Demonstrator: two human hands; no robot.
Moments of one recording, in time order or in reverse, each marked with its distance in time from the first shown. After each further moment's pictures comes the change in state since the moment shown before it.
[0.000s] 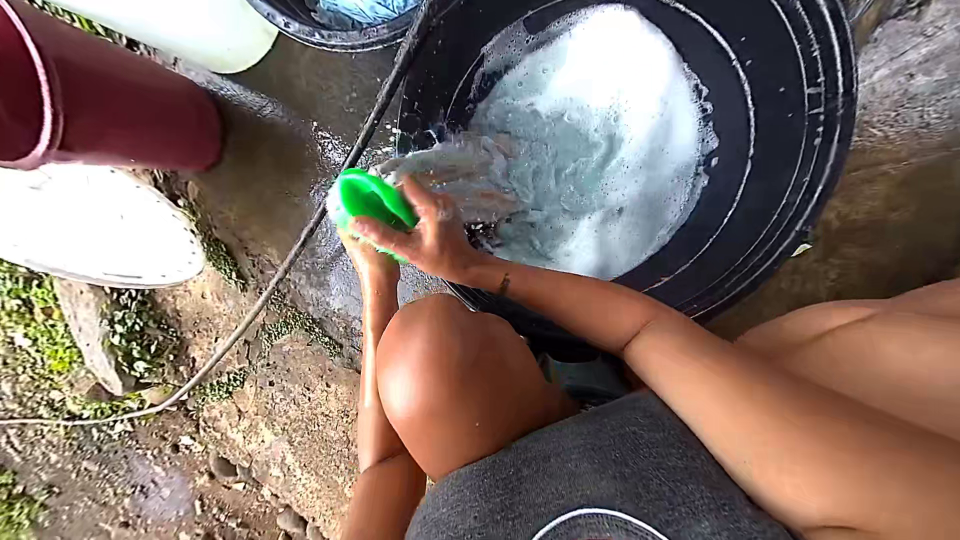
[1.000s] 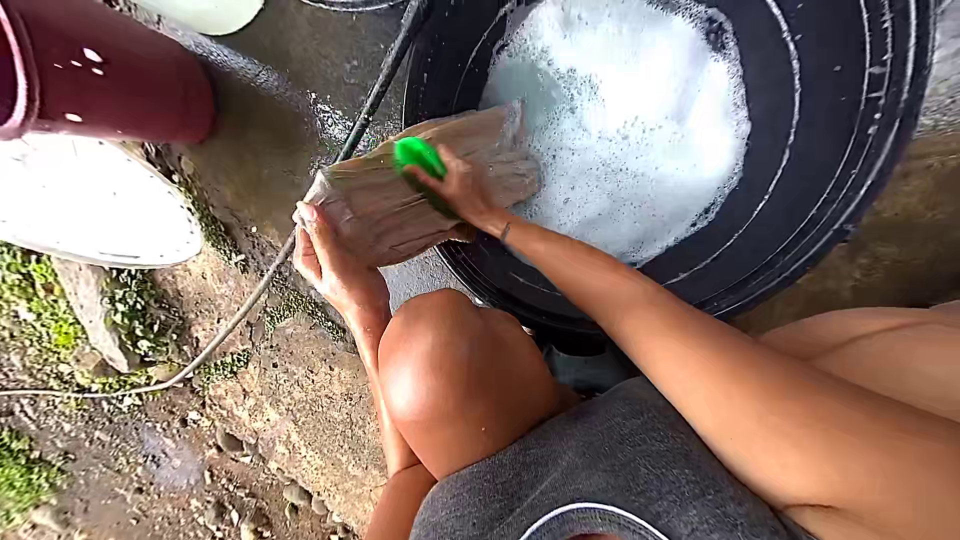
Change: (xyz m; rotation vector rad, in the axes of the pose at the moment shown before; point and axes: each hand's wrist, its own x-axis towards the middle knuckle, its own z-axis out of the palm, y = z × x) left_hand -0.015 0.040 -0.011 -0.071 0.185 0.112; right_hand 0.014 0.104 -0.011 -0.408 -0.145 0.191
